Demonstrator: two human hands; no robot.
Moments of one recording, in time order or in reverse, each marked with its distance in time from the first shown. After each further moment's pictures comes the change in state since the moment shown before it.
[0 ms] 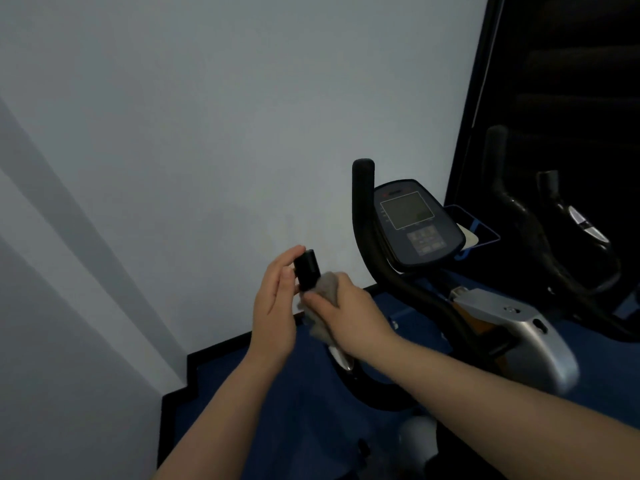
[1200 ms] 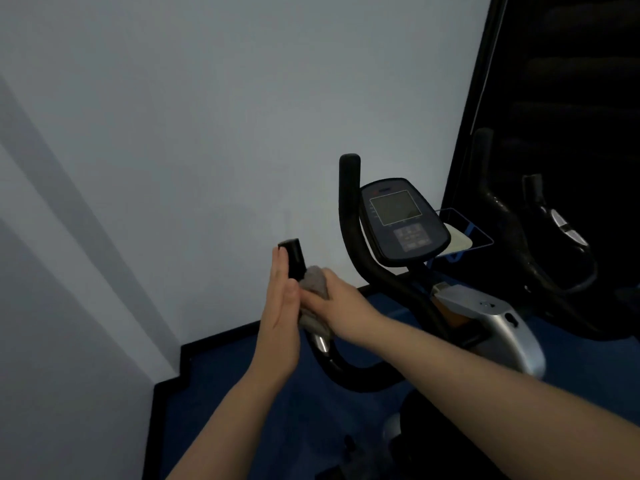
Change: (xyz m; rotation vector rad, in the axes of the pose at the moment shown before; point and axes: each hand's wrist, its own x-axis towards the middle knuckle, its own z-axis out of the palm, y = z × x) left_hand -0.040 0.003 0.025 0.000 -0.062 -0.076; right_hand 0.005 0.008 -0.018 -0.060 -0.221 -0.074
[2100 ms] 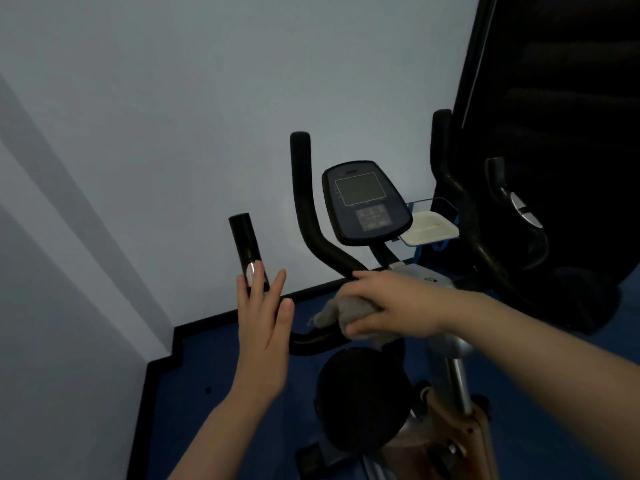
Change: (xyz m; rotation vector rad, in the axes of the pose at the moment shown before) left_hand -0.067 -0.010 0.062 0.447 0.140 0.023; right_hand -0.091 0.035 -0.129 -0.708 -0.392 -0.233
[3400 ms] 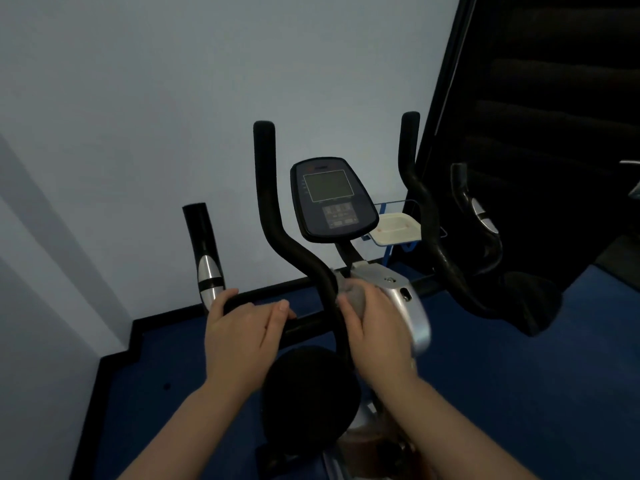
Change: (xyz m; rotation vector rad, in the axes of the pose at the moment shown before) left_hand 0.006 0.010 0.030 0.547 0.058 0.278; right_hand -0.025 0.005 0.077 0.256 0.869 0.419
